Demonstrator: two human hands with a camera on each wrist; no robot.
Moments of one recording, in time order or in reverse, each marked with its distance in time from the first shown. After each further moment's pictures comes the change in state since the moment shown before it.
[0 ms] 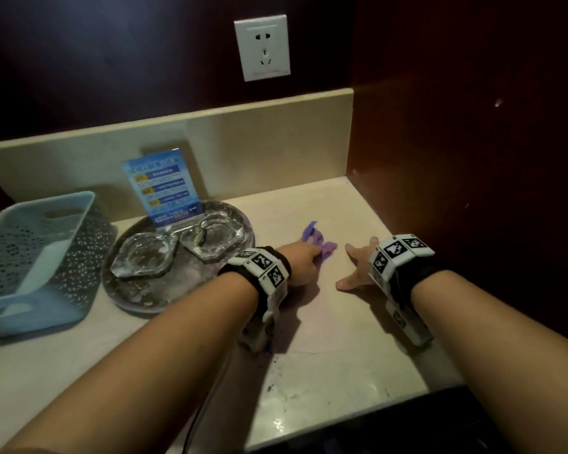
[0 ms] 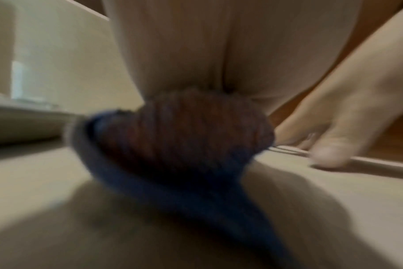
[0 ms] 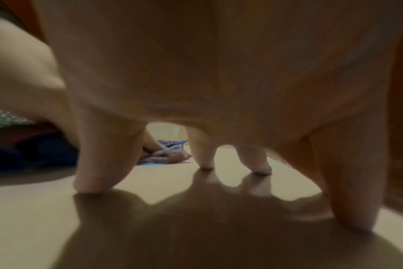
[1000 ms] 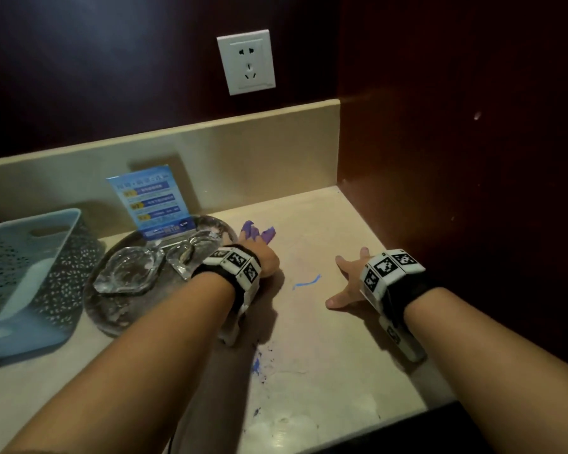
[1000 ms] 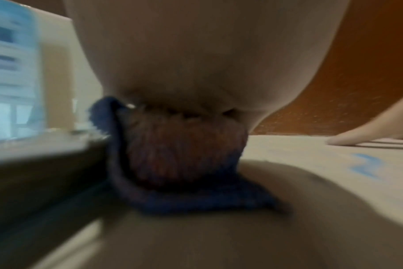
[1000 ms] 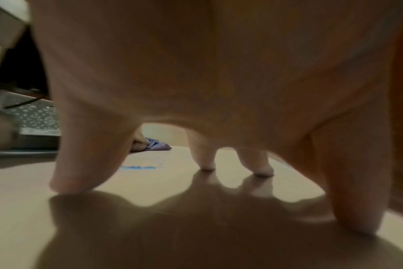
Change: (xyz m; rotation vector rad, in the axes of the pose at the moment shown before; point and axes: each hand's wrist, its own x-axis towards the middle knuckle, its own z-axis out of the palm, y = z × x) left_hand 0.027 -0.056 -0.013 0.286 -0.032 -0.411; right_hand 0.000 0.004 0.004 0.039 0.009 -0.026
